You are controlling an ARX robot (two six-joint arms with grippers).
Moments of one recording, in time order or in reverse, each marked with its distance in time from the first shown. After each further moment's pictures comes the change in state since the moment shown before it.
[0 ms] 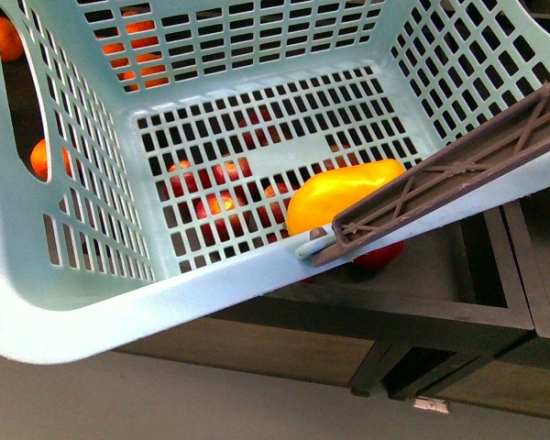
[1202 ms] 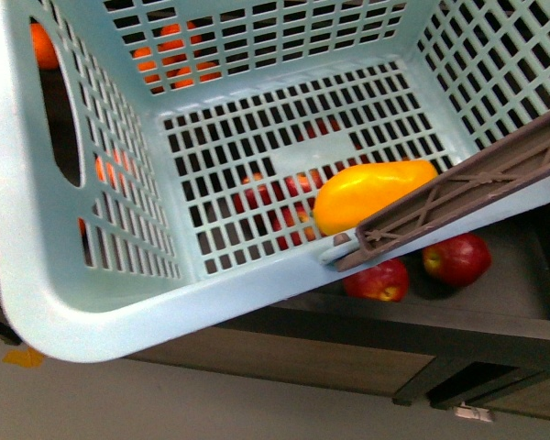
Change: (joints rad) left arm -0.008 0.002 0.000 0.000 0.011 -0.001; right arm 0.013 -0.145 -0.113 -0.023 0.008 -0.004
